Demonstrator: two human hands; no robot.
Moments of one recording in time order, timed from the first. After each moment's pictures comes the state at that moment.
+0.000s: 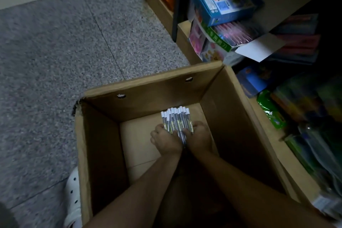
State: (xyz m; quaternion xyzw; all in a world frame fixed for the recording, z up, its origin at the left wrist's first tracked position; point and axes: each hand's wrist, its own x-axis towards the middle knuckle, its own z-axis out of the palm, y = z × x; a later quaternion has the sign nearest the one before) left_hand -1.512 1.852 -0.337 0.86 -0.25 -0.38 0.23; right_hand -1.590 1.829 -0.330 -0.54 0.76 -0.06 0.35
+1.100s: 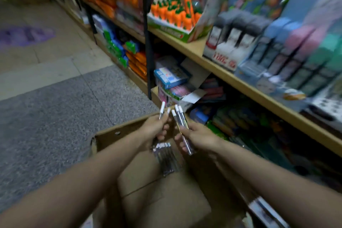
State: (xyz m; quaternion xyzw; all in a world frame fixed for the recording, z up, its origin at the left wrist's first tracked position) left_hand -1.499 1.841 -0.111 0.56 -0.38 -0.64 0.36; right_hand -1.648 1.877 -0.082 -0.47 0.57 -0.27 0.62
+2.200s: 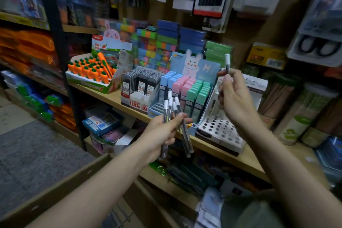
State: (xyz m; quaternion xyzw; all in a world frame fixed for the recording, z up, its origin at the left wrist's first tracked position) left_hand -1.679 1.868 0.043 0.27 -0.52 -0.72 0.36; right_hand -1.842 1.936 0.128 -0.53 0.60 -0.59 0.12
